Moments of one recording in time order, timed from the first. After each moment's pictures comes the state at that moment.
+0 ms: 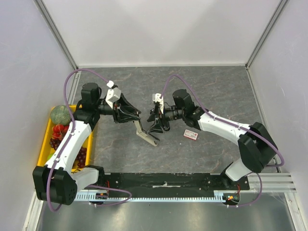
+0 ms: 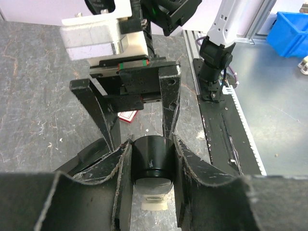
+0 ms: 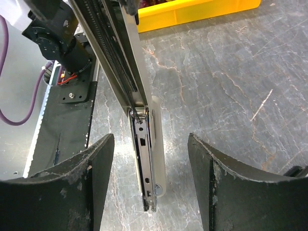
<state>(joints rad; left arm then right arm) -0.16 1.13 0.93 -0.20 1.44 0.31 0.71 1.54 1.01 0.10 -0.88 -0.14</state>
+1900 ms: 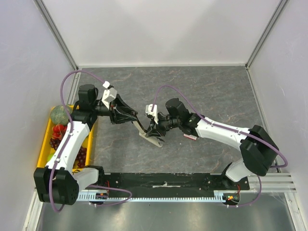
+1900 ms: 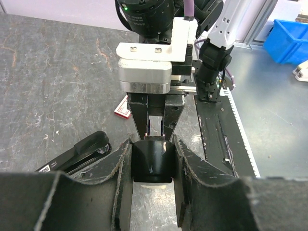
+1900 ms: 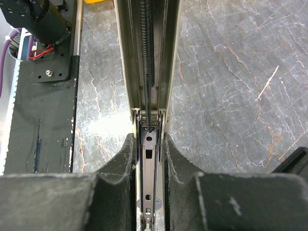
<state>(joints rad) -0.09 1.12 0.91 -0.25 1.48 0.34 0.83 1.52 0.97 0.01 -0.67 -0.23</state>
